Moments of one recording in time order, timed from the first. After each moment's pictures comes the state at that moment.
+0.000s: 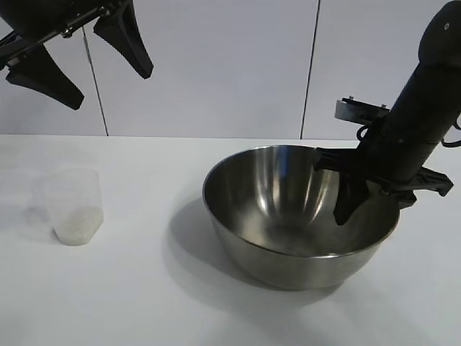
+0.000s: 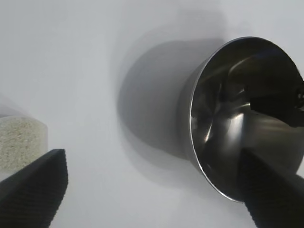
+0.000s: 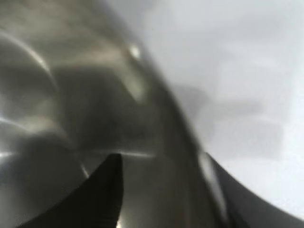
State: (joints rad) left arm -0.28 1.71 -1.38 -0.51 0.89 0.14; right arm 0.16 1.93 -1.14 0.31 0.65 -0.14
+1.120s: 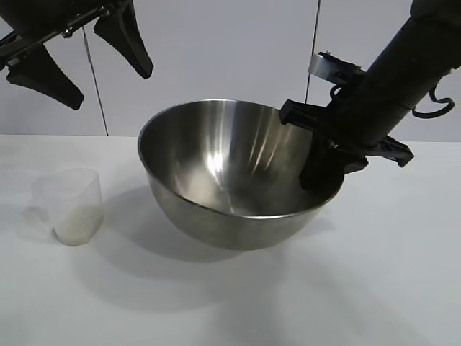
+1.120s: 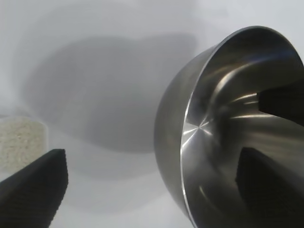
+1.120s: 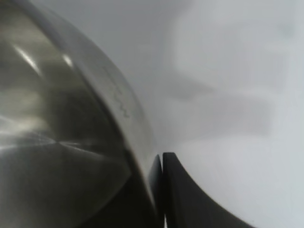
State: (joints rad) left arm -0.28 1.71 -1.38 -0.51 0.89 0.14; right arm 0.24 1.87 -1.19 0.53 0.66 -0.27
